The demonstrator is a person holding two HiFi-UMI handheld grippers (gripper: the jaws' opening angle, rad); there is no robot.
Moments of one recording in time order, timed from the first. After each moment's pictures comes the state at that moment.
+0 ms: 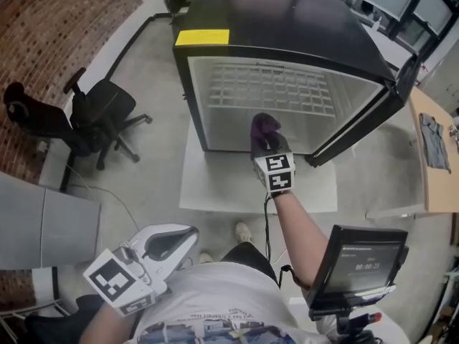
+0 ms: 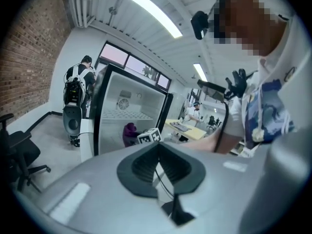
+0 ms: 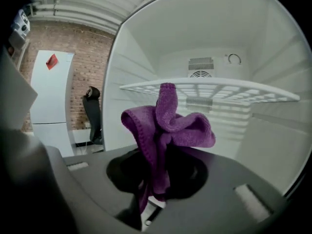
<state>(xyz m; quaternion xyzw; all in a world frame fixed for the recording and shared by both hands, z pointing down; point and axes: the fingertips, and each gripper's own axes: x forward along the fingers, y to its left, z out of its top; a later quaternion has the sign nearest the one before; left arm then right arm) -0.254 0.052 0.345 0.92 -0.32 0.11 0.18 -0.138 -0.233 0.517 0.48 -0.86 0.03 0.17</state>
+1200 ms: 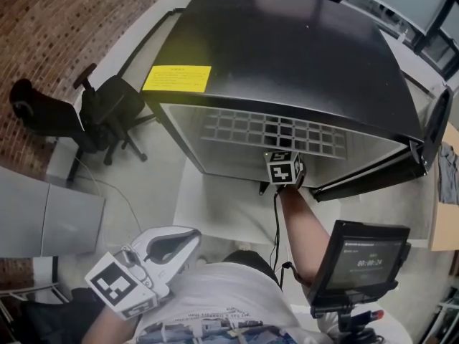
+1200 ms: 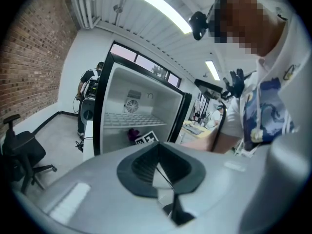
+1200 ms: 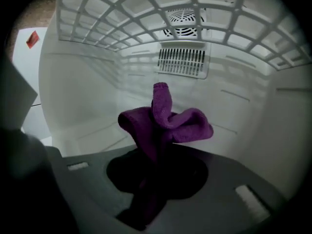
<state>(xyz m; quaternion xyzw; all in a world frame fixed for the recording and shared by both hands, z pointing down) -0.219 -0.030 0.338 0.90 -0.38 0.11 0.21 -0.089 -0.346 0.575 0.51 -0.81 0.04 0.29</state>
